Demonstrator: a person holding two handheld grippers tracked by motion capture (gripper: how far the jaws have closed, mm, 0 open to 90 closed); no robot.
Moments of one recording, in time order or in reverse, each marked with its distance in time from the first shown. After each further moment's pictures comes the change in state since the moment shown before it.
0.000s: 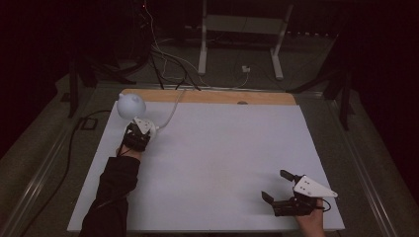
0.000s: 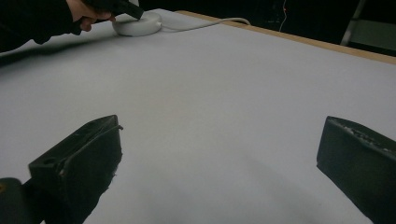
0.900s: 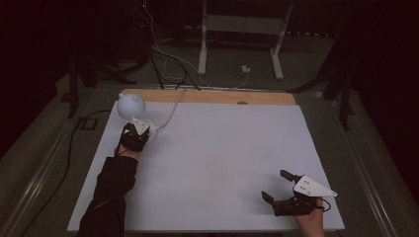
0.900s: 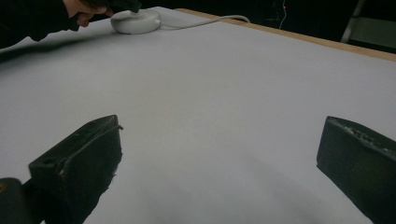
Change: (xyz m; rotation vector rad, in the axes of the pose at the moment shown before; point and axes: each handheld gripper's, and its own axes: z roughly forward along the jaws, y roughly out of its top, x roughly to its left) left arm 0.007 -0.001 -0.005 -0.057 -0.045 -0.010; right arm -0.001 -0.001 0.001 0.005 0.000 0.003
